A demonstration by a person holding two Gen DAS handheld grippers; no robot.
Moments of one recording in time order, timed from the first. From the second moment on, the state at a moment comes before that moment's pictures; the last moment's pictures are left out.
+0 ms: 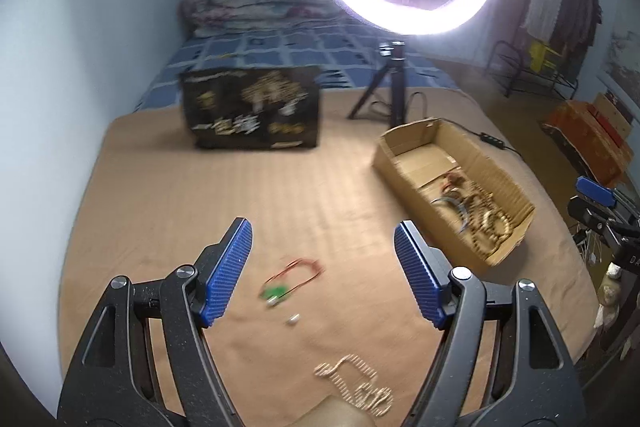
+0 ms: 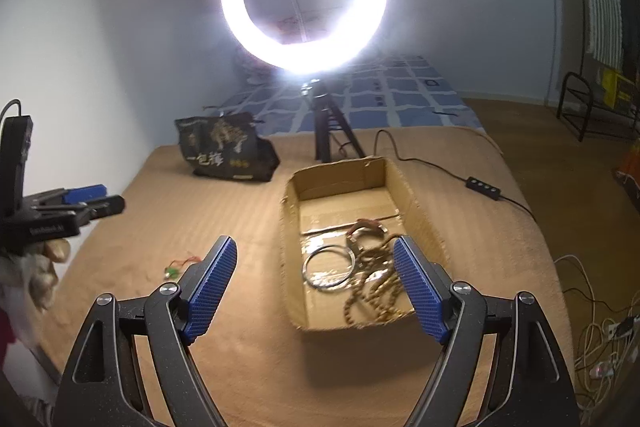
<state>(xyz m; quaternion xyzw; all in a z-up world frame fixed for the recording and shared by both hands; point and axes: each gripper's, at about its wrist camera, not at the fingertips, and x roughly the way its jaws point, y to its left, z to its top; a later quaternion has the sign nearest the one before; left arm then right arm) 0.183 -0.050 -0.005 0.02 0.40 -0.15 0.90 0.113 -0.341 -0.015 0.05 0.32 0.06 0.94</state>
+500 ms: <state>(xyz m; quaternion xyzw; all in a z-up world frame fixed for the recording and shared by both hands) 0.145 0.057 -0.043 0.00 0.41 -0.10 0.91 0.087 -0.247 -0.058 -0.05 0.37 0.15 0.91</state>
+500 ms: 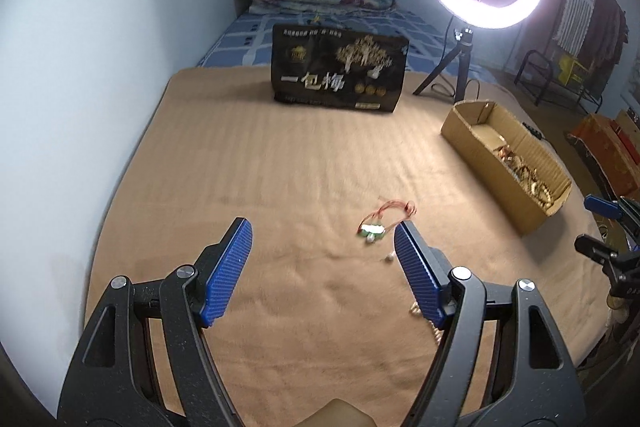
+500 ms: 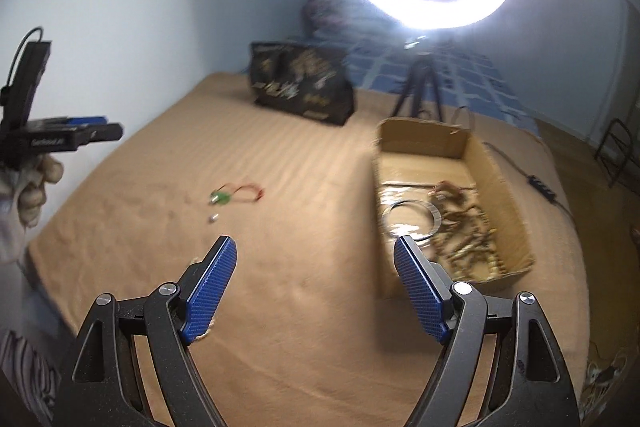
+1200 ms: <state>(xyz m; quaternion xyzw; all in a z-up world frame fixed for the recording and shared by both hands) 0.146 0.034 -0.123 0.00 0.45 -0.17 0.88 0.076 -0.180 -0.145 -0.07 0.44 0.26 0.86</state>
